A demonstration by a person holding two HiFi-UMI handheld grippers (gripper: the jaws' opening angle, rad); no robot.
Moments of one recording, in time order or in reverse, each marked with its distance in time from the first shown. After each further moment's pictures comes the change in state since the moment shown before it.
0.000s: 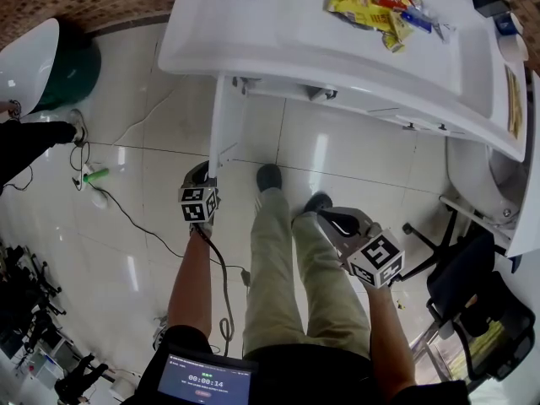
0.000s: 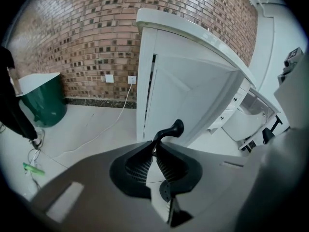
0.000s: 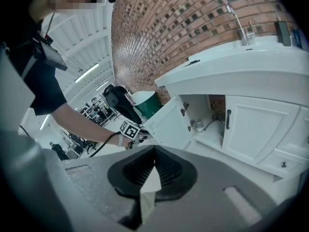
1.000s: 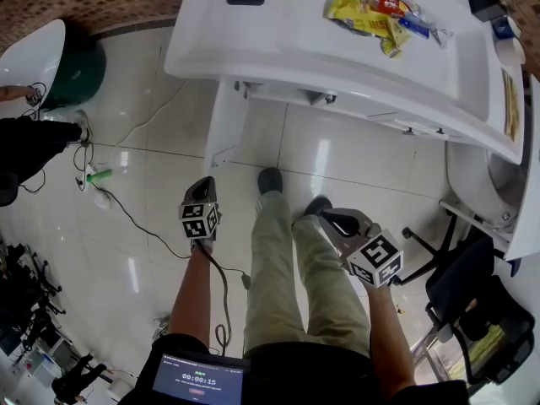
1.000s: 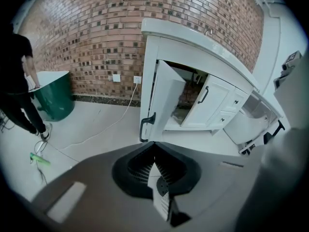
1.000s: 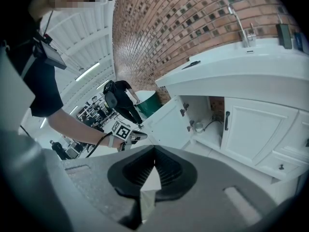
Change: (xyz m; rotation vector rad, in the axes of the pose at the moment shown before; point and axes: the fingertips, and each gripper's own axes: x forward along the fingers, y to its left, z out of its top) left arm -0.043 -0.007 -0.014 -0.056 0.007 0.054; right arm -0.007 -0.001 0.001 -0.017 0.007 0.000
